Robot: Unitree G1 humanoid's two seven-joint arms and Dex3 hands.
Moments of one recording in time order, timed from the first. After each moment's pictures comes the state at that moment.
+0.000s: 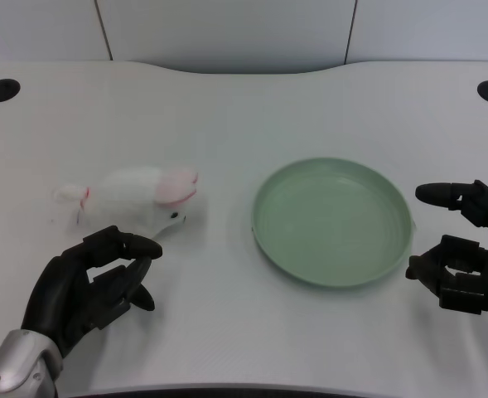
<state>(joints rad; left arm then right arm) -0.13 0.11 0.13 0.40 -0.19 -0.10 -0.38 -0.11 -0.12 -0.10 0.18 0.10 -0.04 0.19</state>
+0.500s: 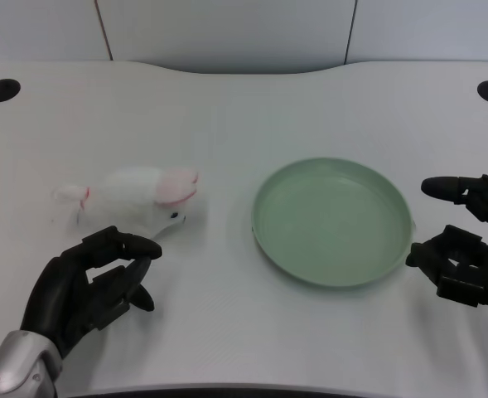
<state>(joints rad) -0.13 0.11 0.13 0.39 -0.20 -0.10 -0.38 -0.11 -0.08 -0.12 0.16 0.16 -0.03 0.15</state>
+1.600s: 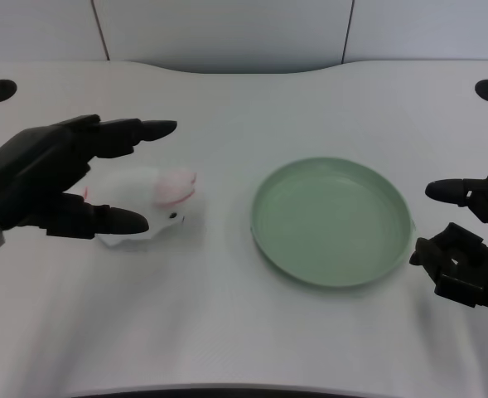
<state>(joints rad) -0.37 0.54 -0.03 0.12 0.35 -0.41 -0.42 -0.09 -0.05 -0.13 0.13 0.18 0.00 0.13</state>
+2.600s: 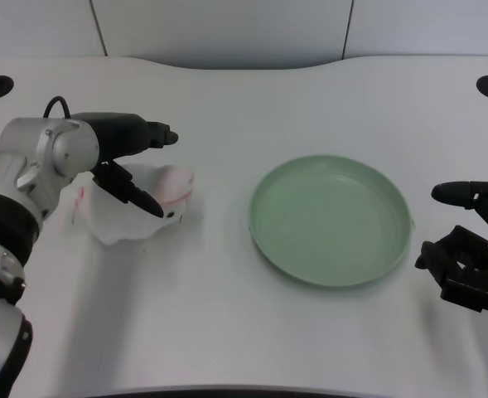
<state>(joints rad) -1.02 0.35 -0.48 1.07 0.66 -0.24 -0.44 -0.06 -0.06 -0.14 0.09 0.18 0.00 0.14</state>
